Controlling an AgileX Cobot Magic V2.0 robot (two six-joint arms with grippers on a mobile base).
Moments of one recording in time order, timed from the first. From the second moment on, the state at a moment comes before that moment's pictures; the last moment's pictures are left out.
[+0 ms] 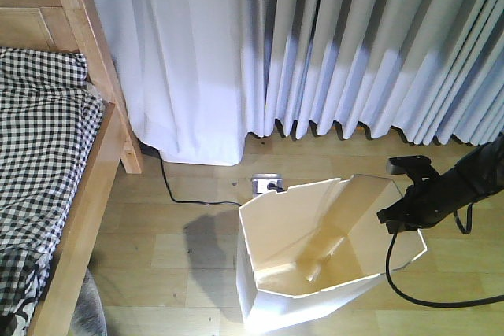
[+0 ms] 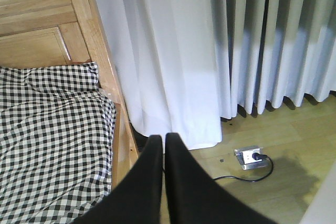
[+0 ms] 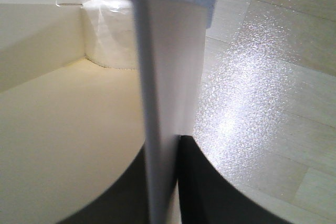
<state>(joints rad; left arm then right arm) -0.07 -0.02 0.03 0.00 0.36 0.08 -0.20 2.37 -1.04 0.84 0.43 -1.25</state>
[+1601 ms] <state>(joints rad) -0.07 -0.02 0.03 0.00 0.36 0.08 -0.19 3.05 -1.79 1.03 0.37 -1.17</state>
